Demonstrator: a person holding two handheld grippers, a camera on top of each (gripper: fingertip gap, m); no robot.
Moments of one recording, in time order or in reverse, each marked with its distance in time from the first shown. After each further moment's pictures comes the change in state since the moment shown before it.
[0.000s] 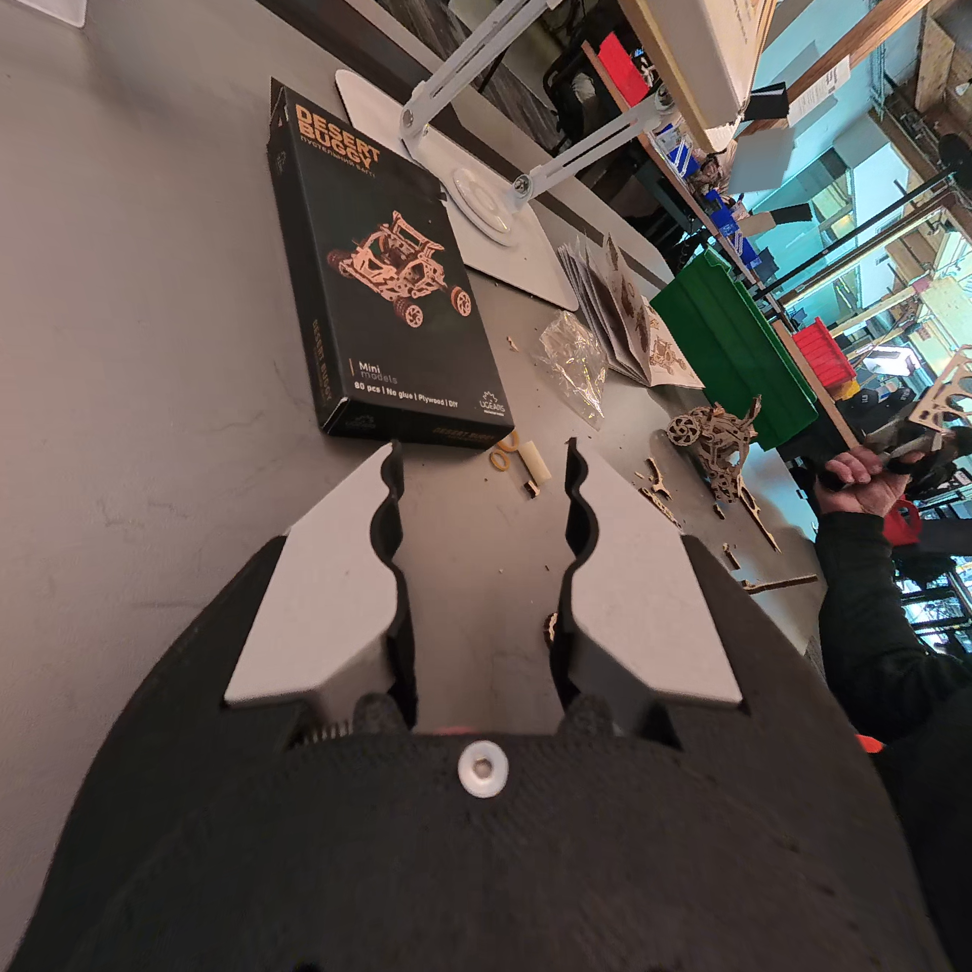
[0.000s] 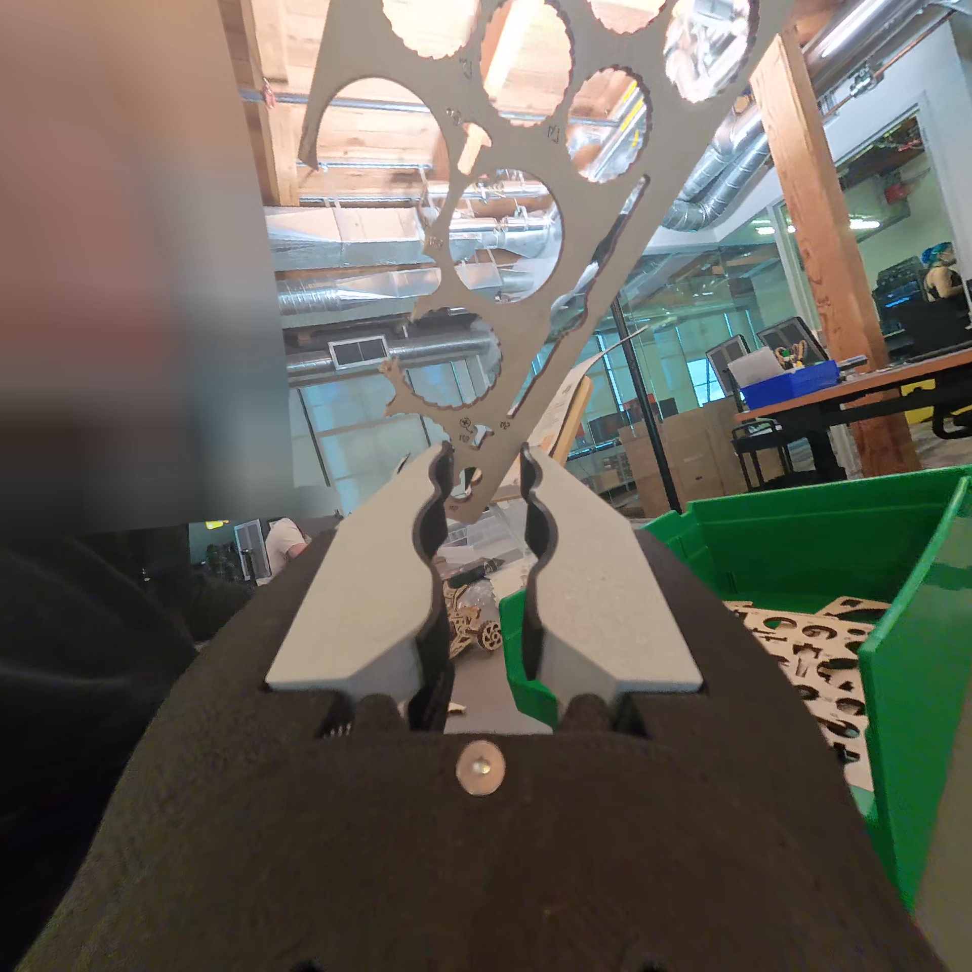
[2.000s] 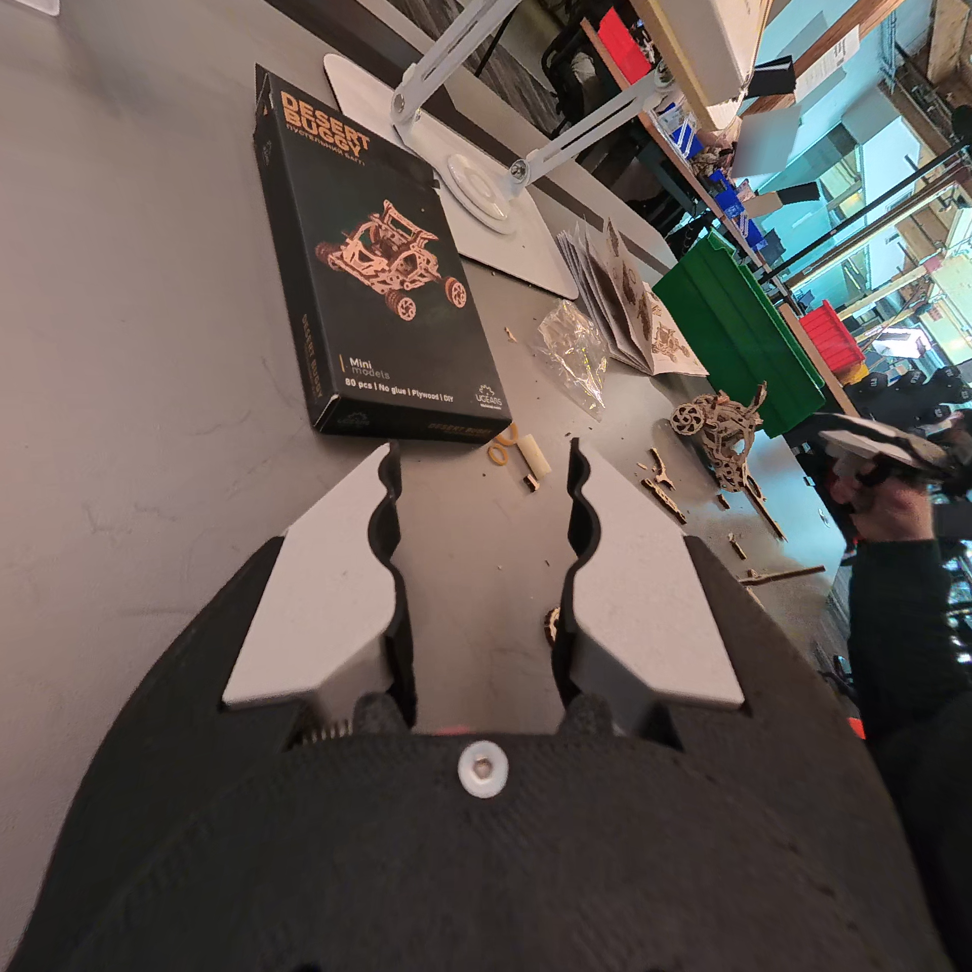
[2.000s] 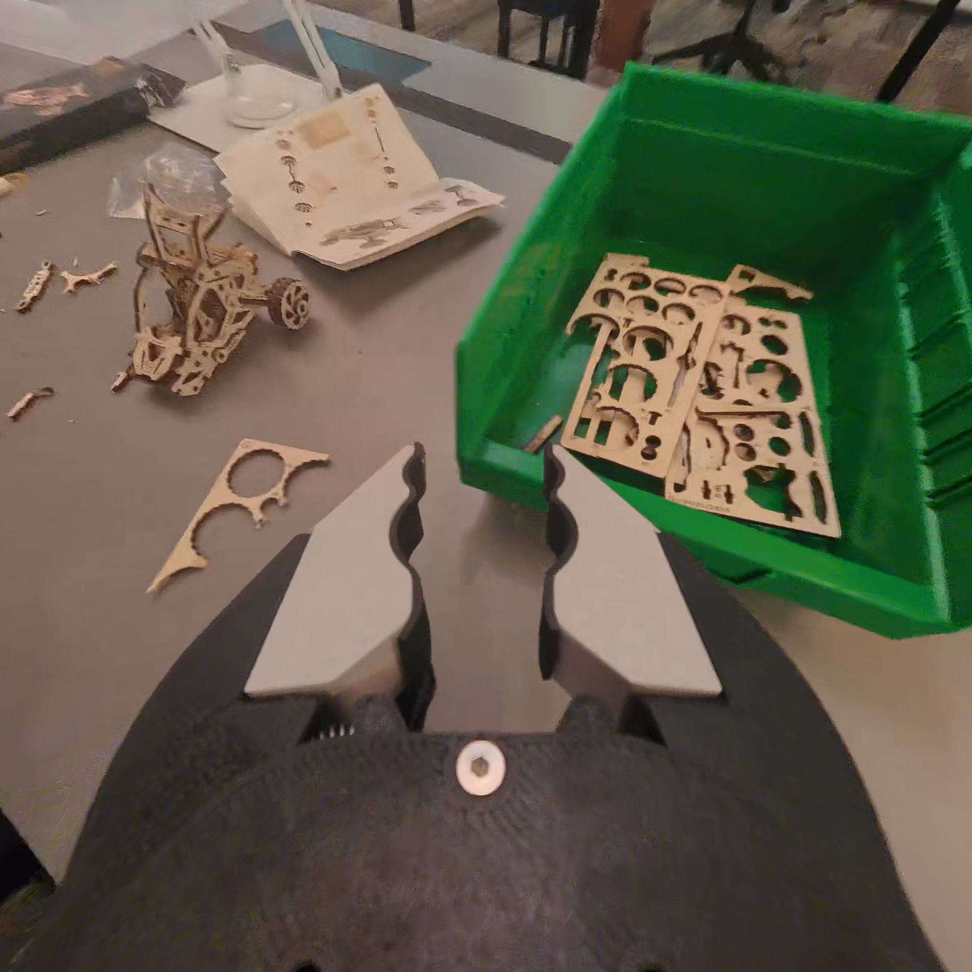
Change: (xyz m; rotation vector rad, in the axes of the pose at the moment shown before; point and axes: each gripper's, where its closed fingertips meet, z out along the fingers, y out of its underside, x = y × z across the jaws) left arm 0.002 0.003 0.002 -0.021 0.000 0.021; right arm 0.014 0.172 0.031 -0.956 0.599 -0.332
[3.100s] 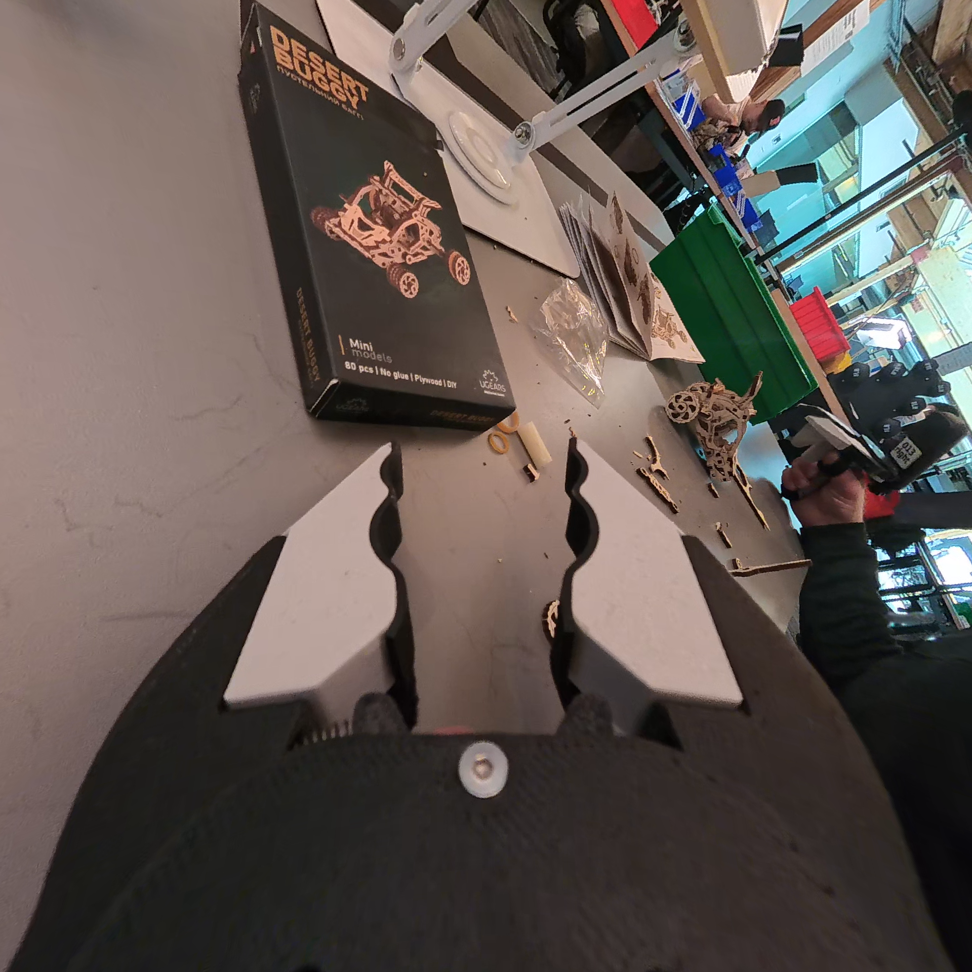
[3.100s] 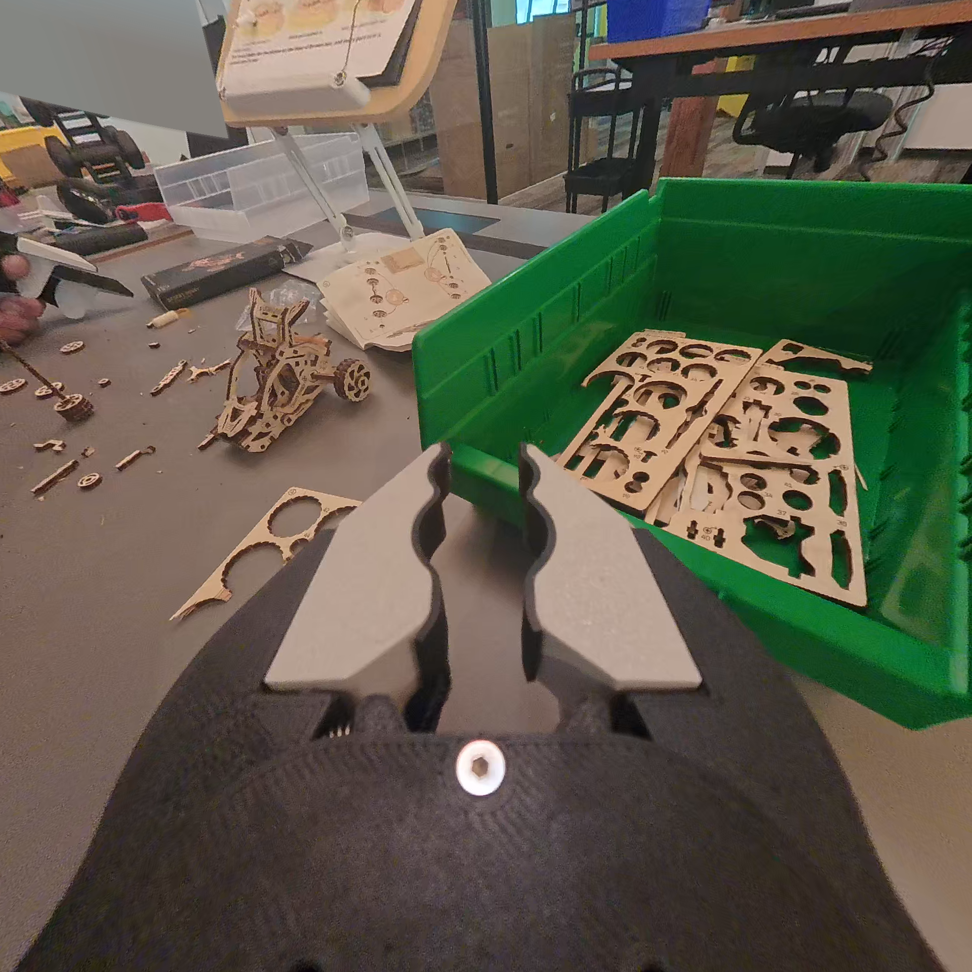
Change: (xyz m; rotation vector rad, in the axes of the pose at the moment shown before) left arm -0.002 0.006 0.005 -0.060 0.018 -0.046; right arm -0.004 -0.006 0.005 0.265 -0.155 0.060
